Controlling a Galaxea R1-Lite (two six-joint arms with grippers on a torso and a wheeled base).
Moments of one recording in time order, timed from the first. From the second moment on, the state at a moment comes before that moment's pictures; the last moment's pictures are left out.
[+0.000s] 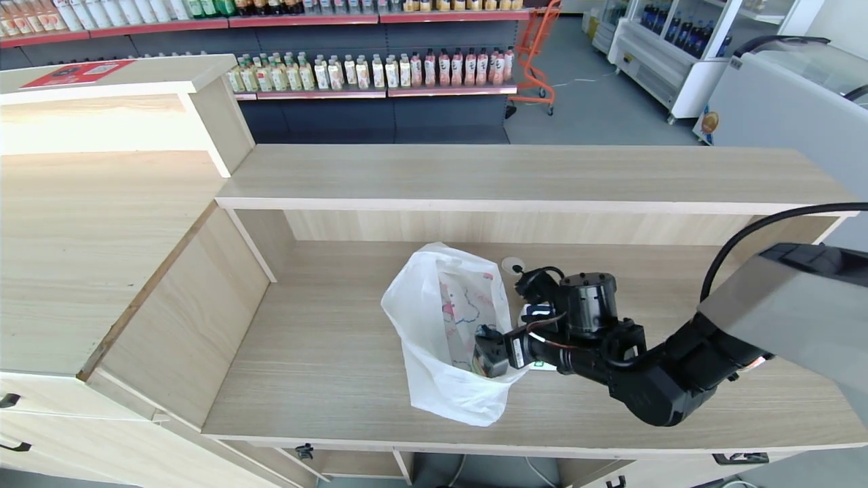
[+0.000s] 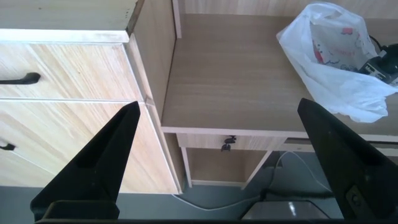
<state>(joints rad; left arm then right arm) 0.00 0.00 0.00 0.00 0.00 0.00 0.50 2.16 -0.88 -0.88 0.06 -0.01</state>
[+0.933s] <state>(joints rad) 0.00 0.00 0.00 0.00 0.00 0.00 0.00 1.35 -0.69 -0.16 -0.17 0.02</state>
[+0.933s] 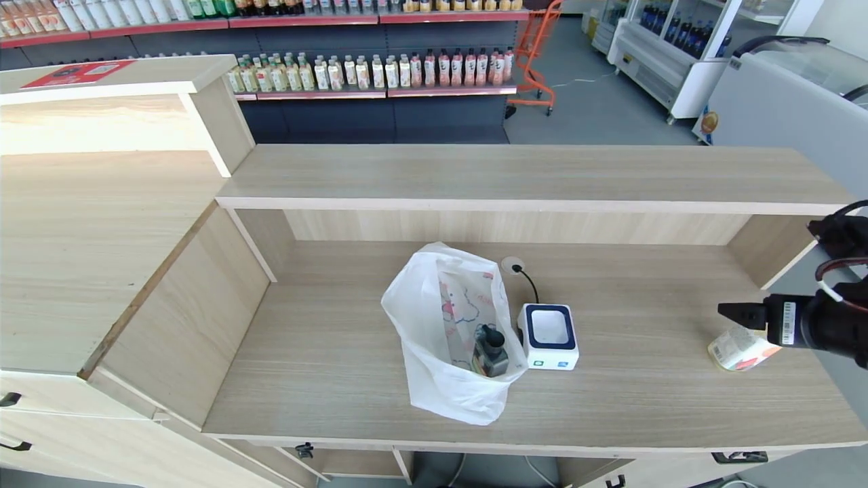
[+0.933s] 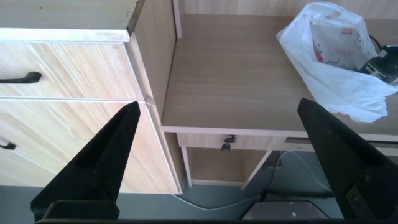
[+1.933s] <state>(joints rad) 0.00 0.00 0.00 0.00 0.00 0.00 -0.03 1.23 -0.61 -0.16 -0.06 0.29</state>
